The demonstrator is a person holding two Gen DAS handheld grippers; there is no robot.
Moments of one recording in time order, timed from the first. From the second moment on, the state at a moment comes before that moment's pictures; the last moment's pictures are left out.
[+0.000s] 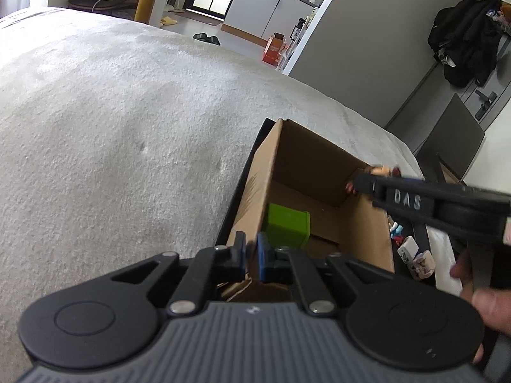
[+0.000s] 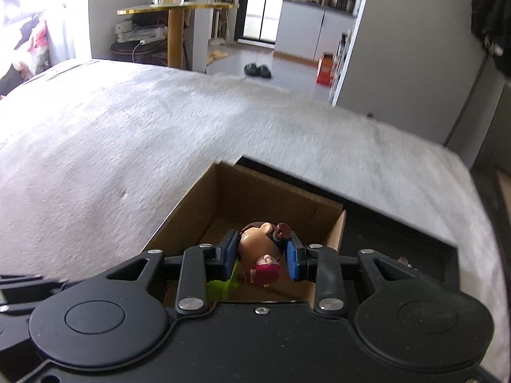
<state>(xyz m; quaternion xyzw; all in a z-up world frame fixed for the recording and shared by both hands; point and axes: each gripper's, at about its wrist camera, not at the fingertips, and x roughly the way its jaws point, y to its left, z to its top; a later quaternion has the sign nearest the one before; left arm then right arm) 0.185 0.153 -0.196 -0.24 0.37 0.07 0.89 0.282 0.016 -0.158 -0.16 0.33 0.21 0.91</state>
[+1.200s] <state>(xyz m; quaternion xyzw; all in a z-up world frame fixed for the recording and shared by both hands) 0.195 0.145 -0.186 -0.21 0.41 0.08 0.89 0.248 -0.116 -0.135 -0.11 0.36 0.13 0.92</state>
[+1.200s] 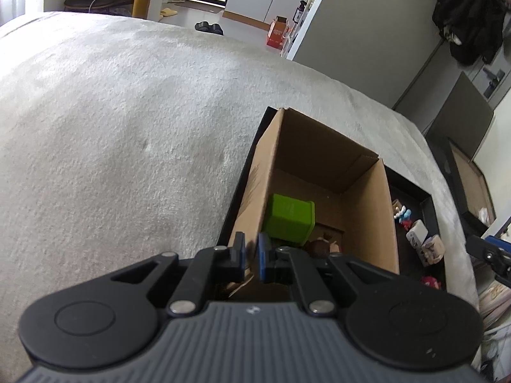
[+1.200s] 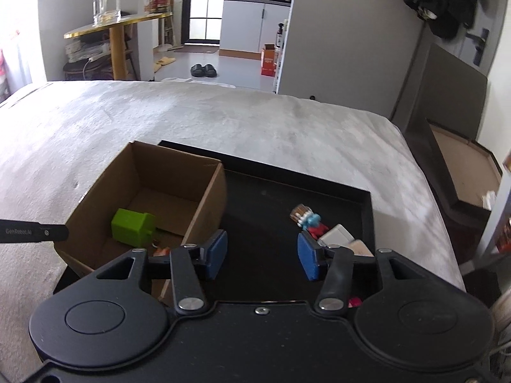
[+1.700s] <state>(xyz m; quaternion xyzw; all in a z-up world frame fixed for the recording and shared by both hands) 0.206 0.115 -0.157 -0.12 0.43 0.11 0.89 0.249 -0.190 -0.152 -0.05 0.35 0.10 0.93</state>
